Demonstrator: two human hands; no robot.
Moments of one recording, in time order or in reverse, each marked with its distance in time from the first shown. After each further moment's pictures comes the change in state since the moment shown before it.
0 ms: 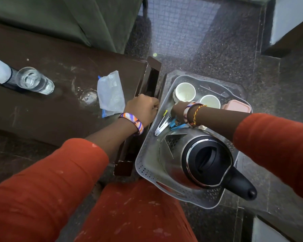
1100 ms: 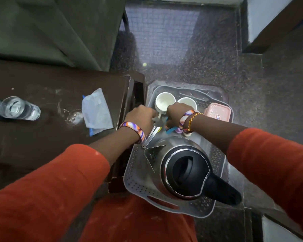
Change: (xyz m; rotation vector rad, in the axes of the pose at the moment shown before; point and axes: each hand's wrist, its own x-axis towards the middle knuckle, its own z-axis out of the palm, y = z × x) left_hand 0.031 0.040 0.017 0.157 -0.194 0.022; right_hand -0.031 0.024 0.009 0.528 0.268 0.286
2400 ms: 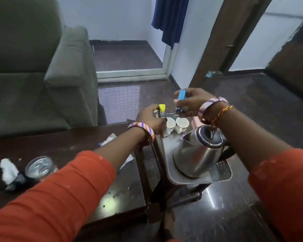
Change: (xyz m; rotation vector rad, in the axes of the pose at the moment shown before) left_hand -0.132 -0.094 -0.114 -0.948 0.050 0.330; right_hand -0.184 -0.224 -0.095 1.248 0.708 0.305
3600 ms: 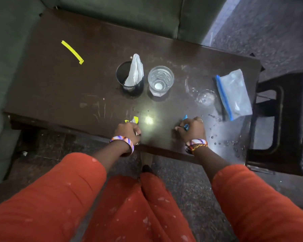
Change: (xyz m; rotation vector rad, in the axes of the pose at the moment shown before) left_hand -0.189 -0.356 -0.277 0.474 0.136 -0.785; right_hand 0.006 0.214 0.433 -0.788 -0.224 0.084
